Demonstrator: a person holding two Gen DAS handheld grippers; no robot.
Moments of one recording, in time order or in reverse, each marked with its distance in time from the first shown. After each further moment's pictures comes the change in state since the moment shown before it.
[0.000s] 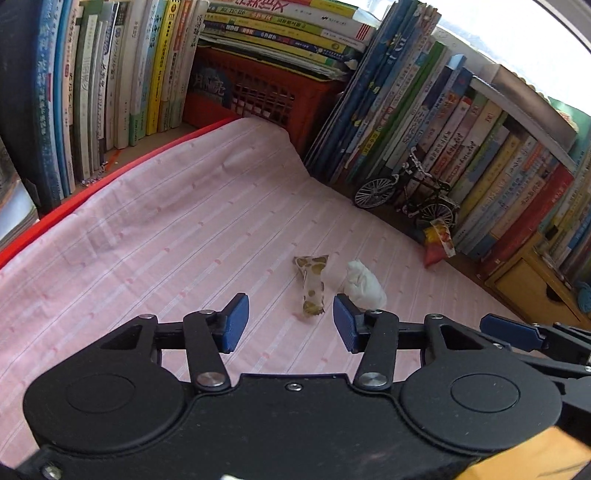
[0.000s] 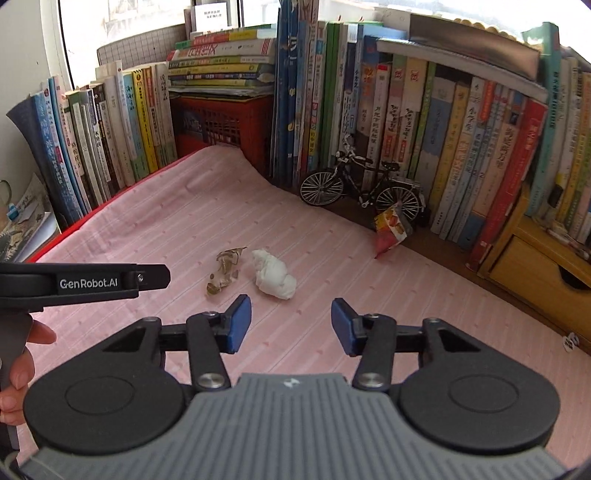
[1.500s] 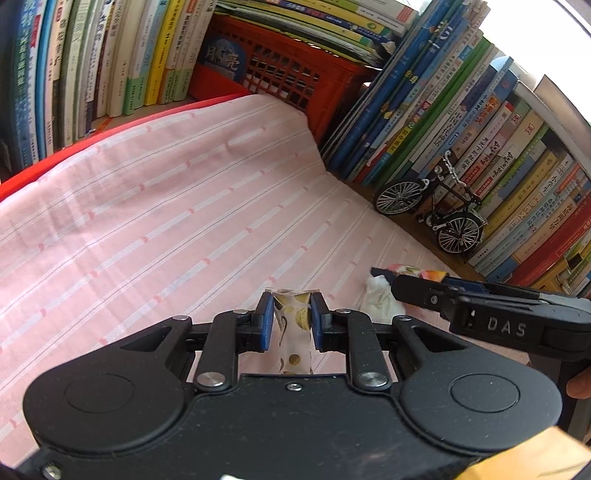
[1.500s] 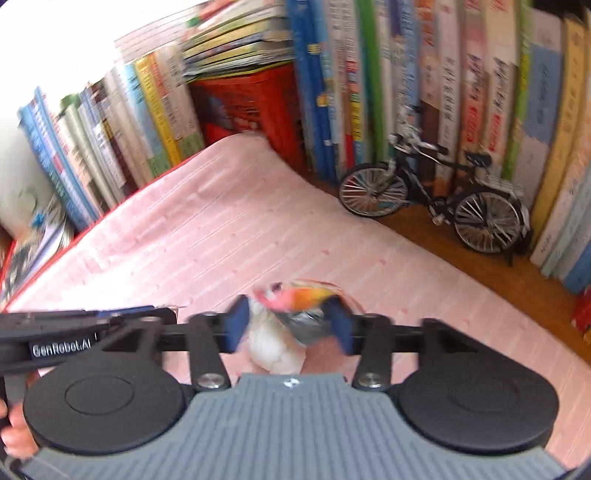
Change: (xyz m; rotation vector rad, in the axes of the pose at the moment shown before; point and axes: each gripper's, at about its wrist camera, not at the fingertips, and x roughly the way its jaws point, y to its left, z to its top) left arm 0.050 0.017 0.000 -0.090 -0.010 -0.019; right arm 0.112 -0.040 0.038 -0.059 0.057 0.305
